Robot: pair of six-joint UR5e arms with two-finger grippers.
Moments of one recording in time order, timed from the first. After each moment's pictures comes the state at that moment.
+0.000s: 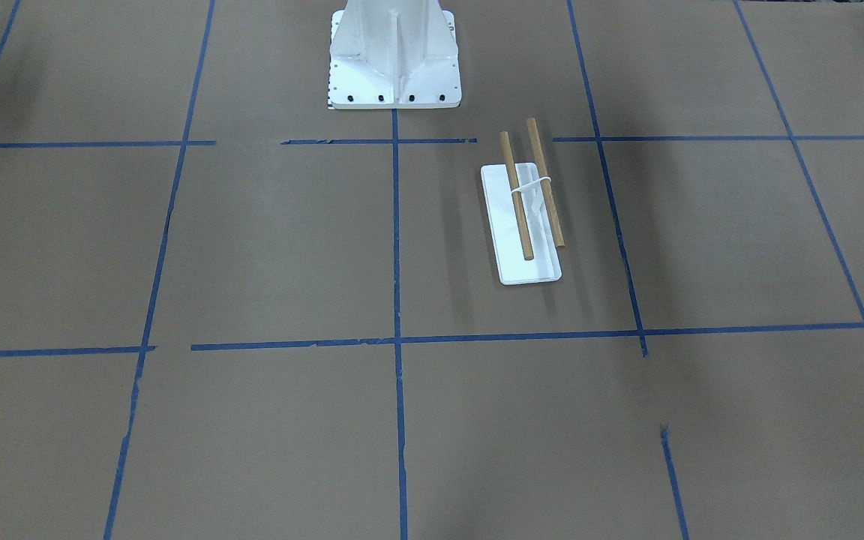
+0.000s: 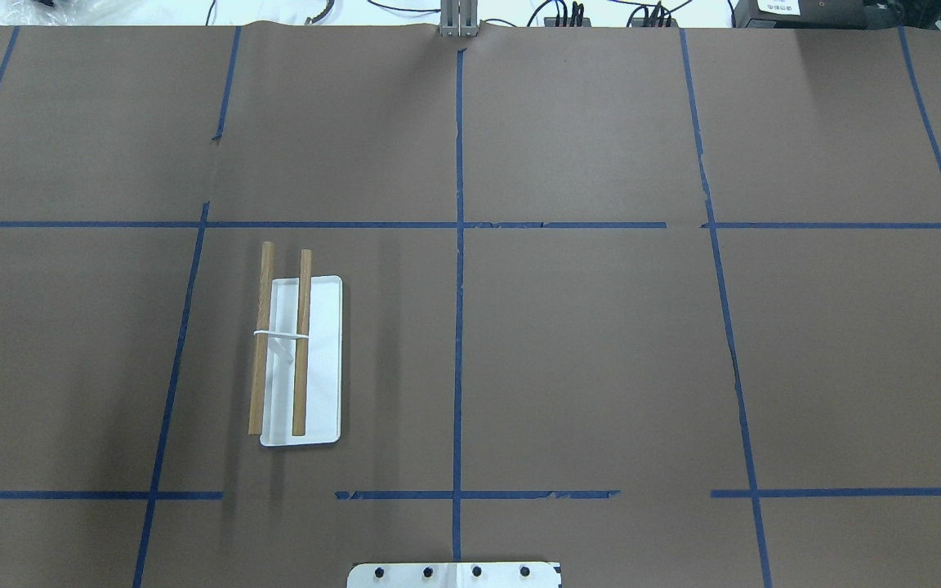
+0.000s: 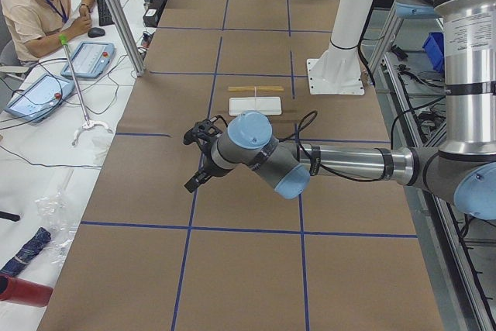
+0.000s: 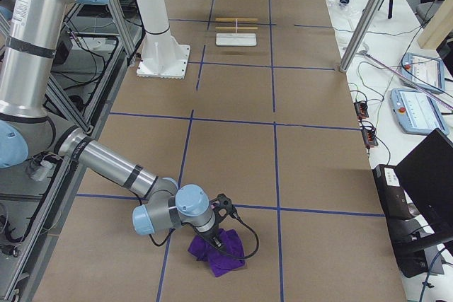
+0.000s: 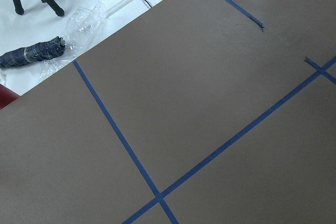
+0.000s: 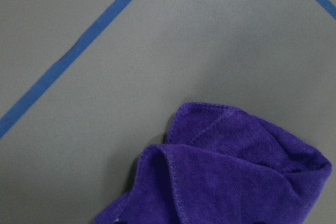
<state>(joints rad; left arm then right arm) -1.59 -1.42 -1.76 -2.24 -2.37 0.15 1.46 -1.87 1.32 -0.73 2.20 -0.43</state>
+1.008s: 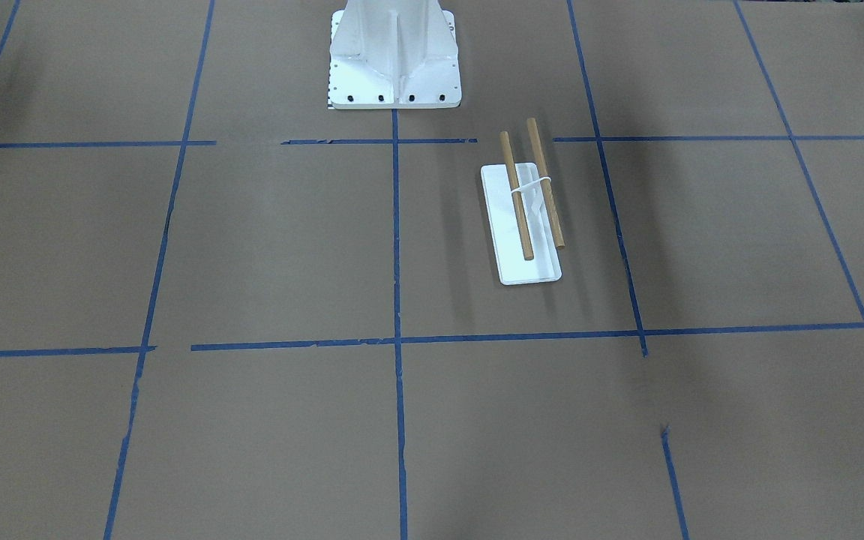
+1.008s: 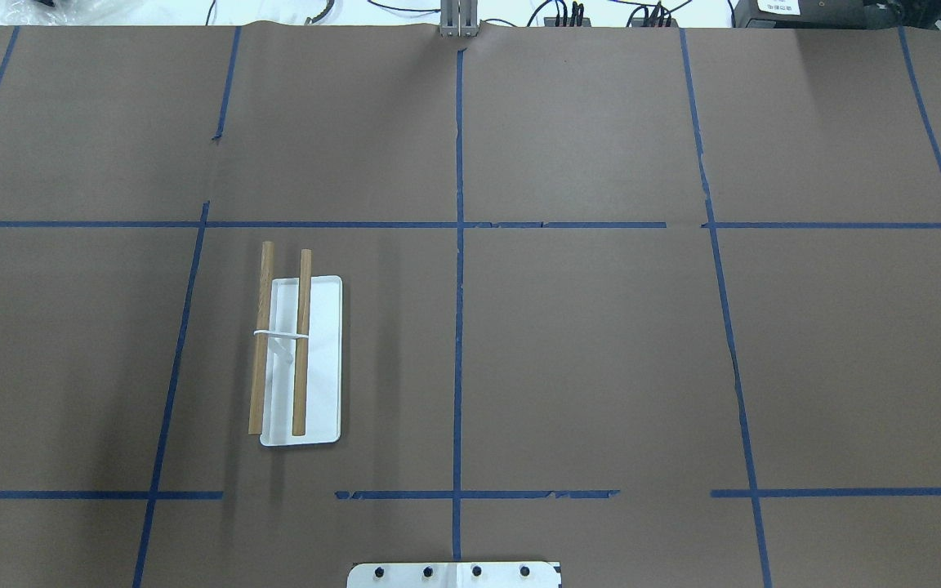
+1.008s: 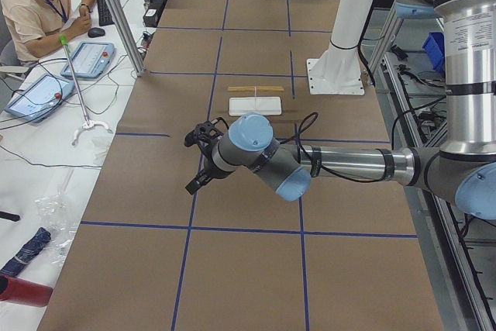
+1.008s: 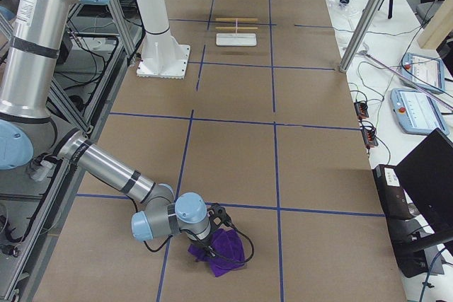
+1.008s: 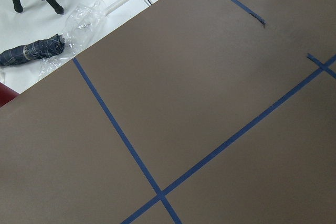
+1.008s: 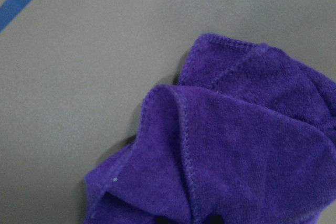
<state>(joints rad) -1.59 -1.41 -1.76 -2.25 -2.37 0.16 1.40 -1.87 1.25 -0.70 2.14 -0.48</state>
